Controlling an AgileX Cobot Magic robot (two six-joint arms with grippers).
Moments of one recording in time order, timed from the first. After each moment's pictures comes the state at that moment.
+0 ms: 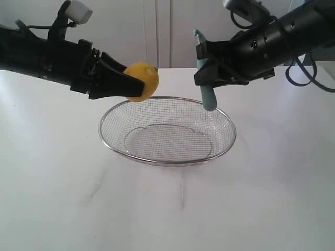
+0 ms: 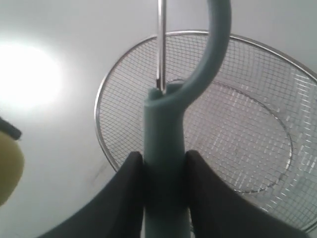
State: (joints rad) left arm -0.24 1.74 -1.25 -1.38 1.26 1.61; right arm 0.23 1.64 -1.29 0.79 0.81 -0.48
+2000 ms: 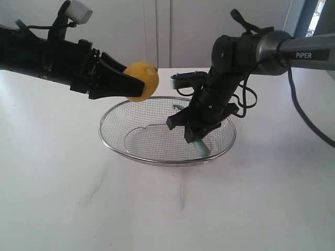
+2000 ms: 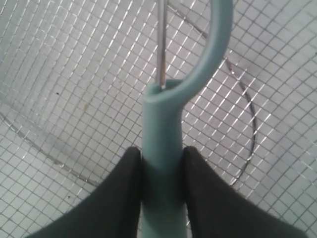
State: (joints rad) left arm -0.24 1.74 -1.25 -1.38 1.26 1.61; right arm 0.41 2.11 -1.57 0.23 0.88 -0.18
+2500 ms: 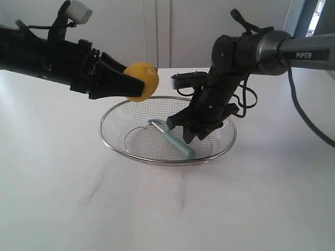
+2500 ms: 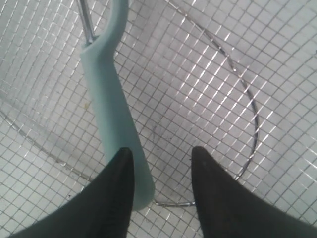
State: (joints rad) left arm -0.24 1.74 -1.25 -1.38 1.26 1.61; right arm 0.41 2.11 -1.57 0.23 0.89 -0.17
